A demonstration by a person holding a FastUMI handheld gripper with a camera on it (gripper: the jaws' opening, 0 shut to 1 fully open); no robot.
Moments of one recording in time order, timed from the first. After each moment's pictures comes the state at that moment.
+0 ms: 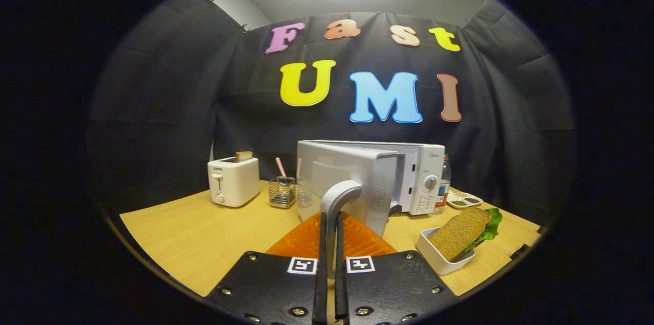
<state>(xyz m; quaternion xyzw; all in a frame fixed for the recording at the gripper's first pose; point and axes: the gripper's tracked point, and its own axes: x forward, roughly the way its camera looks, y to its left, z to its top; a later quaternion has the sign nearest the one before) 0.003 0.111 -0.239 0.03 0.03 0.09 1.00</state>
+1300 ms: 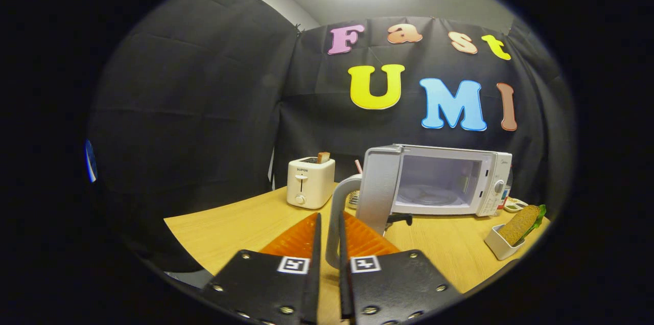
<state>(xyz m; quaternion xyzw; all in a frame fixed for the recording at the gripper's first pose) -0.049 0.241 -0.223 0.01 0.02 0.20 0.98</state>
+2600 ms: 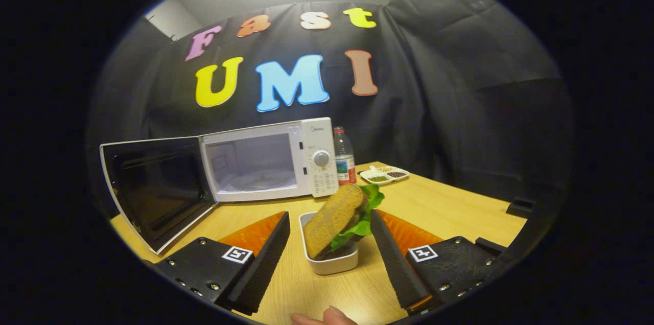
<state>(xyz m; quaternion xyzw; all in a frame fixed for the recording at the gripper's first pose) 0.011 -0.151 -0.336 0.16 0.09 -0.09 0.98</state>
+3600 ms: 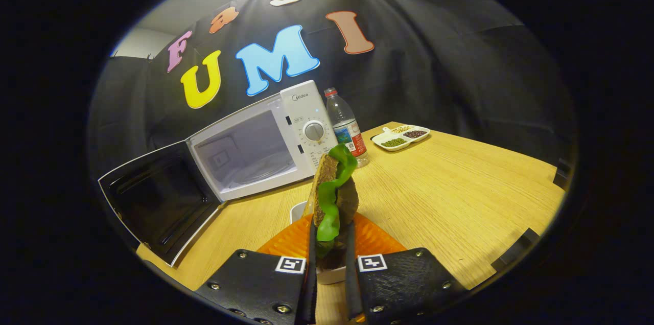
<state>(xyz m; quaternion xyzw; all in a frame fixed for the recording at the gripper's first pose) 0.063 -0.152 -0.366 0.21 0.15 -0.01 0.97</state>
